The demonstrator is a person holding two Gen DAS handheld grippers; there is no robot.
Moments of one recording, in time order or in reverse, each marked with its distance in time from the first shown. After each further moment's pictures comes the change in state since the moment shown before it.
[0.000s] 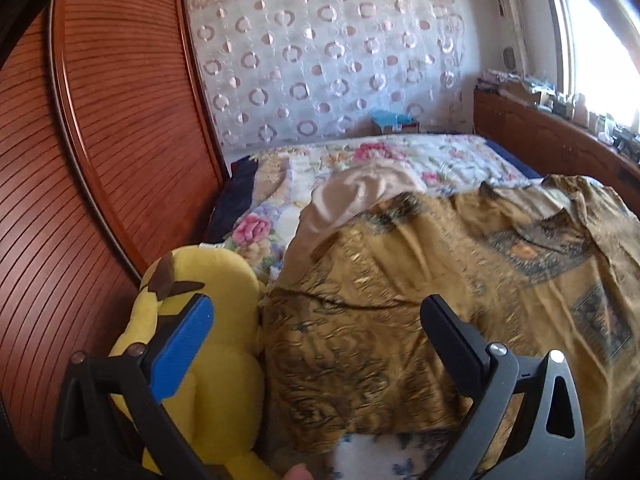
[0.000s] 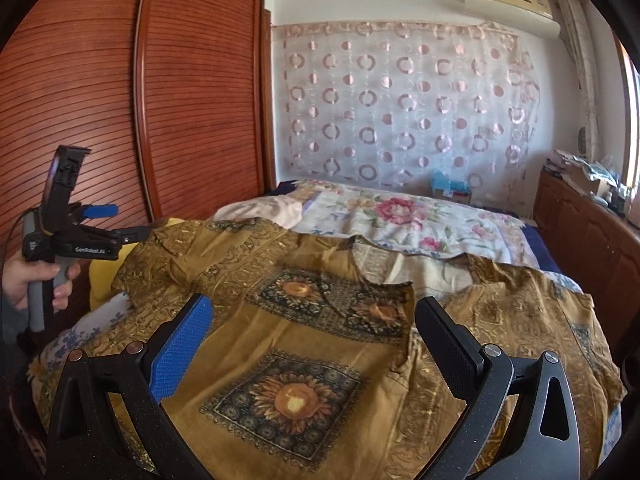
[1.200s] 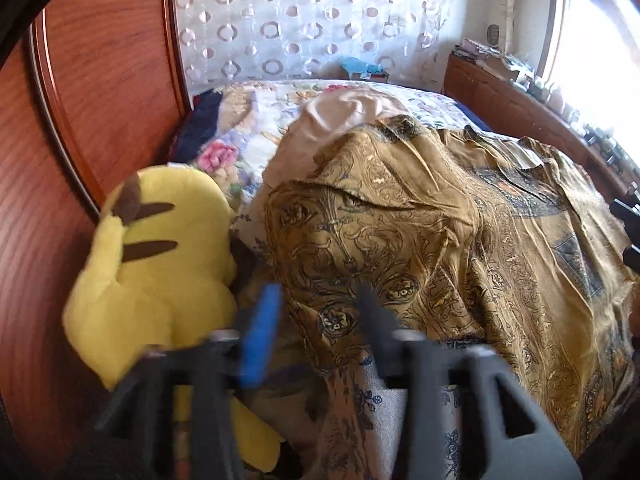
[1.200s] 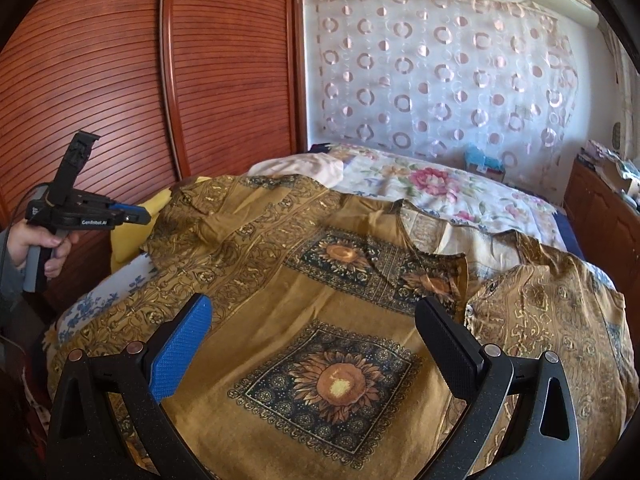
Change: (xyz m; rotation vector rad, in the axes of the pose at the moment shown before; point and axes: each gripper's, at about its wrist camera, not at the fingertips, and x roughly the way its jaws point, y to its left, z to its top) left arm 0.016 0.052 -0.039 -0.073 0.222 -0.216; right arm 0.031 0.022 -0.012 -0.040 0.138 0.106
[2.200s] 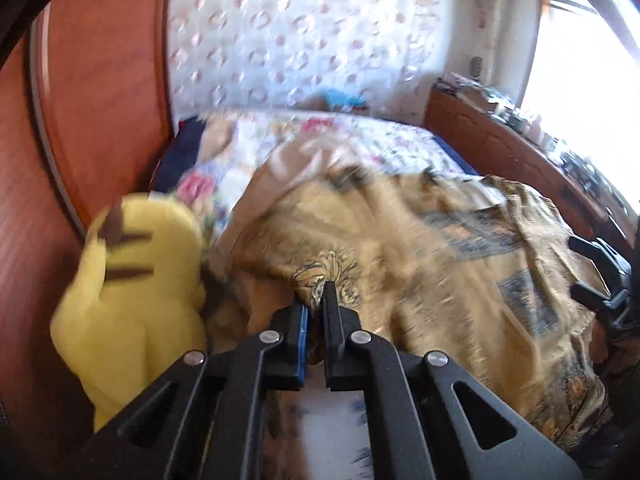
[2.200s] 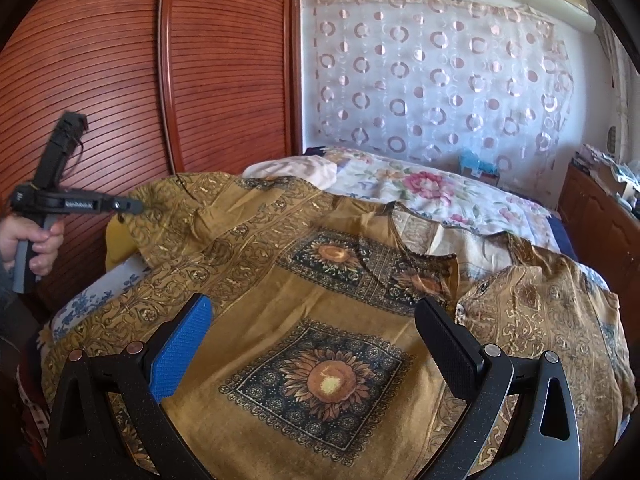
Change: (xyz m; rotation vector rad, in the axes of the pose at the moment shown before) left arm -0.041 -0.042 0.024 0.013 -0.136 -0.093; right arm -0.004 -0.005 -0.004 -0.005 -0.017 -0.022
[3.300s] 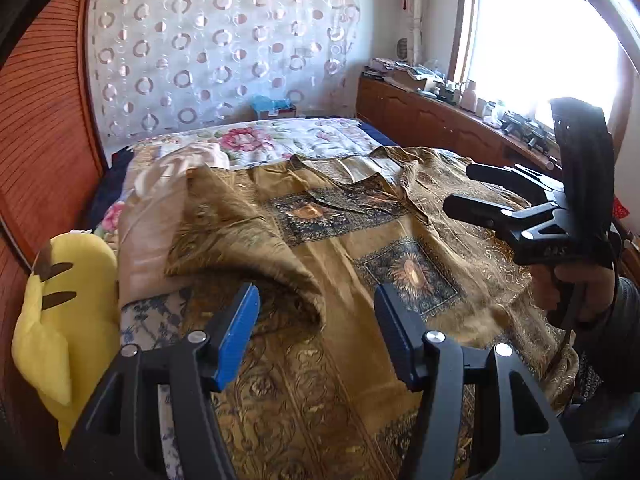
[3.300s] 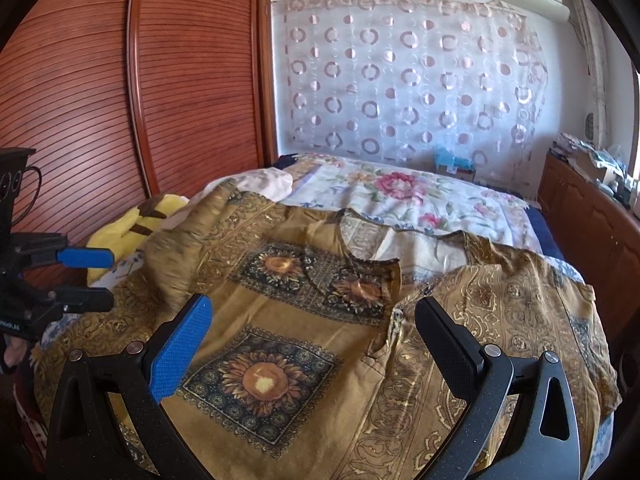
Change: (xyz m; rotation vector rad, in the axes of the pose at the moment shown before) left arm -0.017 -0.134 -0.031 0.144 -0.008 -0.119; right arm -0.018 -0.041 0.006 0.057 -0.018 -0.061
